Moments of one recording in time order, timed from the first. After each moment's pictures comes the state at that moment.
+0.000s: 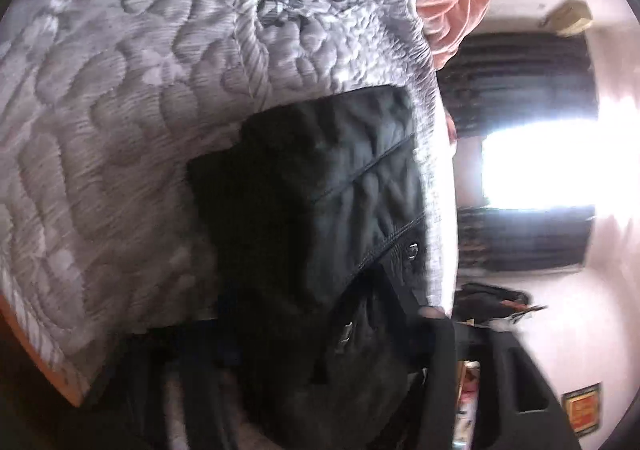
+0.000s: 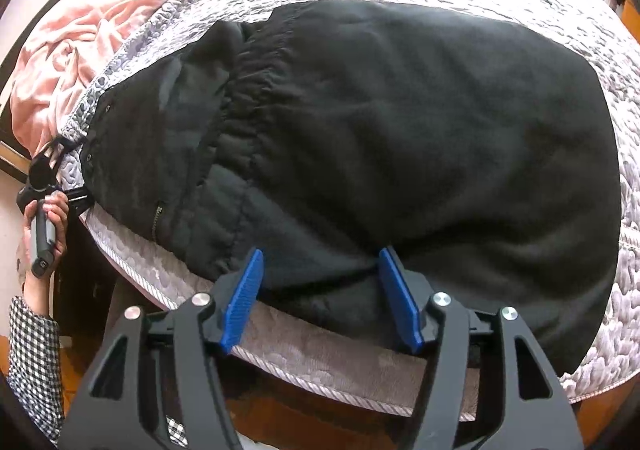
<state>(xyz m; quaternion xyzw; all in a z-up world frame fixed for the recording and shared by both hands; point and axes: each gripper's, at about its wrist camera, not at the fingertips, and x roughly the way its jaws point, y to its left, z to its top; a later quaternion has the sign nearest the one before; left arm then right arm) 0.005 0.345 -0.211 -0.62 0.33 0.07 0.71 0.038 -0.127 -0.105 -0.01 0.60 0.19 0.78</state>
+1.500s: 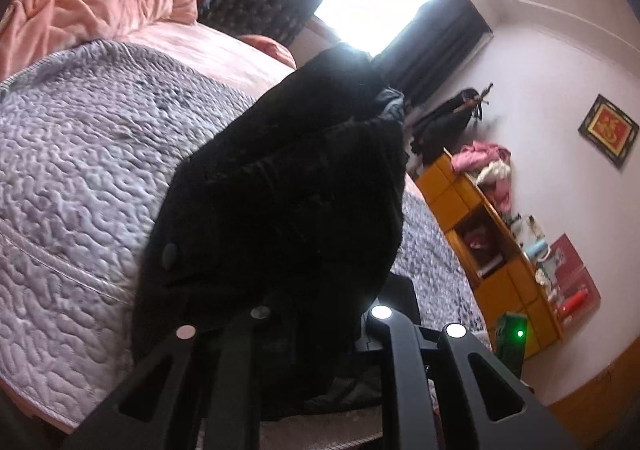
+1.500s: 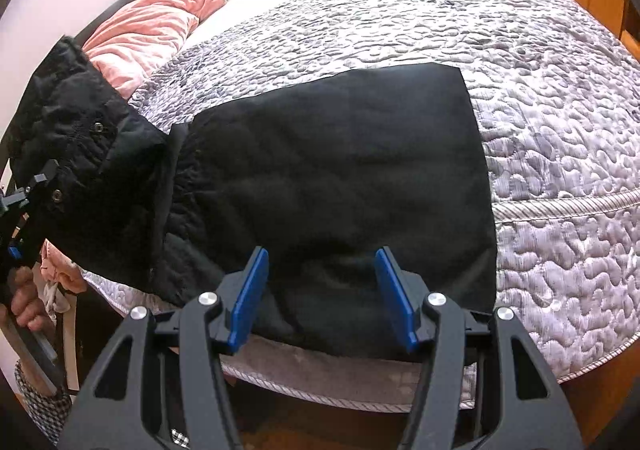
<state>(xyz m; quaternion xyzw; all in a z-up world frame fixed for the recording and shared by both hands) 0.021 0.062 -0.031 -0.28 0.33 -0.17 0.88 0.035 -0.228 -0.064 0.09 0.54 0.13 0.83</state>
